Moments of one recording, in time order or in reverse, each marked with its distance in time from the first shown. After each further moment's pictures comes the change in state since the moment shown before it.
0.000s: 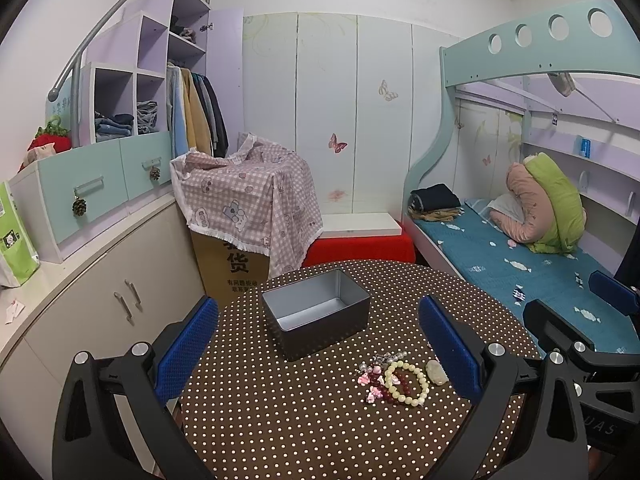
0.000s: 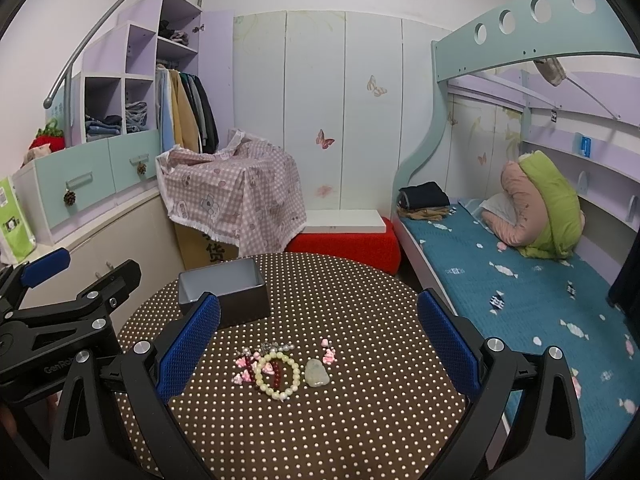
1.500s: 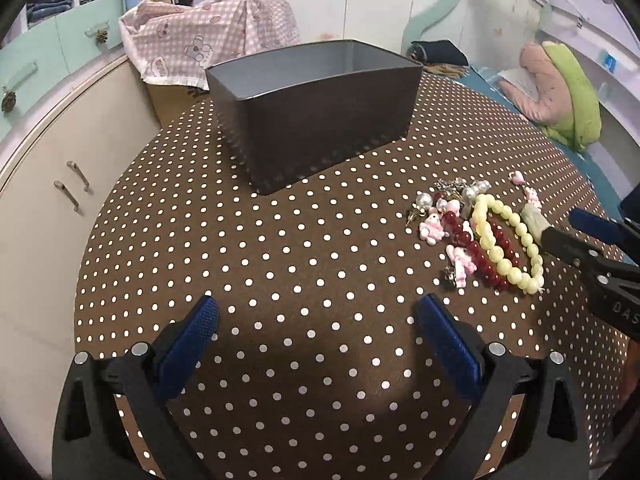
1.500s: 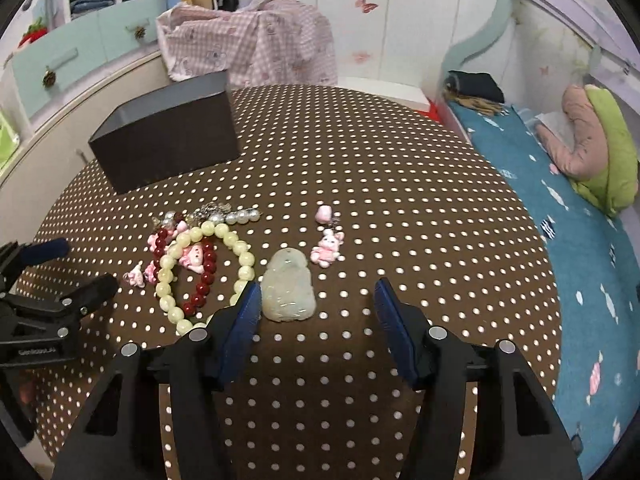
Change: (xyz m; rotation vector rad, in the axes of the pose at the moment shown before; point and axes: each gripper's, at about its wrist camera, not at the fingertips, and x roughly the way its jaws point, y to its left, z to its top) left arm 0.174 0.018 -0.127 0.026 0.554 -0.069; right arm 0.191 -0.021 -0.096 -0.107 0.483 0.119
